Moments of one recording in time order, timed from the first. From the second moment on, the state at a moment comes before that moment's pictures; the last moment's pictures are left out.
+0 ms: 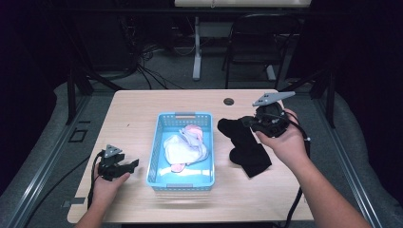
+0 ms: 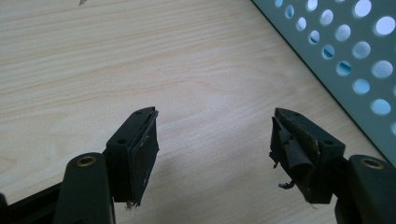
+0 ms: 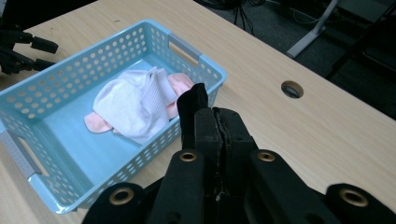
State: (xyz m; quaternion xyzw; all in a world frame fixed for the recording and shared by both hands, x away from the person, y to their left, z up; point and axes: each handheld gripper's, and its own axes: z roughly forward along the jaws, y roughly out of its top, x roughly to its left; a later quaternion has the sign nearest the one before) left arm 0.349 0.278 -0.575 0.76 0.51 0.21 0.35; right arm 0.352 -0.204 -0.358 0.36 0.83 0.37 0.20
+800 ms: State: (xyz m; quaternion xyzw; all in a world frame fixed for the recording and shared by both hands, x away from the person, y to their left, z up) left arm 0.348 0.278 -0.575 0.76 0.51 0.21 0.35; right arm 0.366 -0.230 -0.450 0.43 0.83 0.32 0.17
